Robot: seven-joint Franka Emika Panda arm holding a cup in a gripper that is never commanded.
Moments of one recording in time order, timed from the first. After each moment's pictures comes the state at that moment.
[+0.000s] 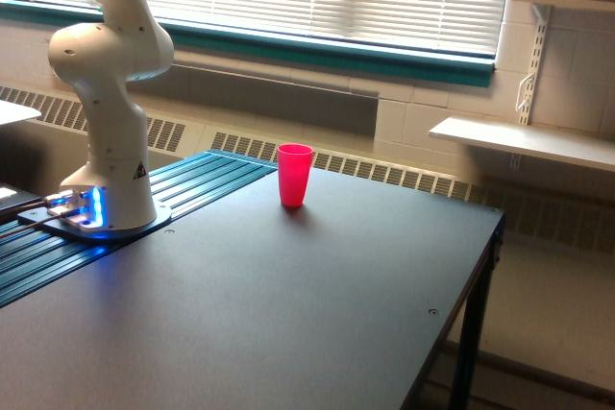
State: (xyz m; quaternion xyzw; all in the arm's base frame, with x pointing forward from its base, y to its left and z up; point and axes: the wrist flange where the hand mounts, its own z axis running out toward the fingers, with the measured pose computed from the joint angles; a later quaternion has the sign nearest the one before) arm 0.539 -0.180 0.755 -0.60 0.37 -0.69 0.16
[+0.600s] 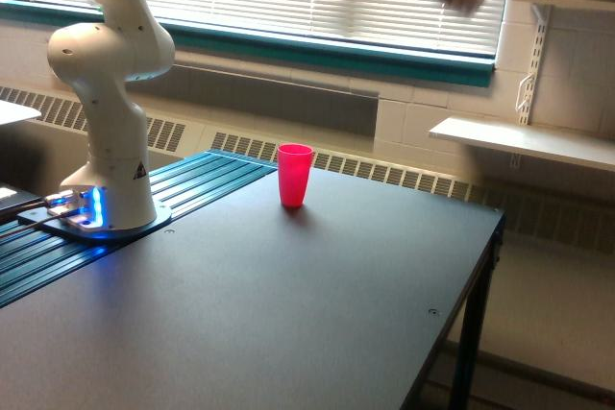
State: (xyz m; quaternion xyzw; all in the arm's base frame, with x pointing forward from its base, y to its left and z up) arm 0.567 -0.060 0.563 -0.80 0.40 -0.43 0.15
